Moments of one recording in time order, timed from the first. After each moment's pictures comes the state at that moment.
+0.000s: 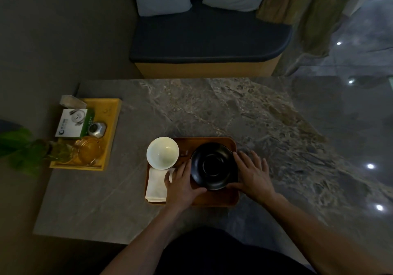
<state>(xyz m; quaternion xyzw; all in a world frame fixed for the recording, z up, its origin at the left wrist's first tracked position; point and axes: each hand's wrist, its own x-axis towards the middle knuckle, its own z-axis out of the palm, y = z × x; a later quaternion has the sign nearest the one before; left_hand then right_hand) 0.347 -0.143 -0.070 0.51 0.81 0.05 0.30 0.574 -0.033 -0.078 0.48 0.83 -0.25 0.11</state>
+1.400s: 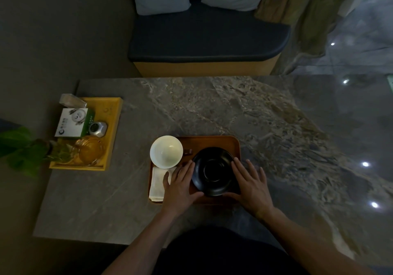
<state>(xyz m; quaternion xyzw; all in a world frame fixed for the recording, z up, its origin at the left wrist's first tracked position) 0.325 -0.164 -0.076 0.58 0.76 0.03 0.28 0.563 -0.077 -0.070 0.48 0.84 -0.22 0.12</state>
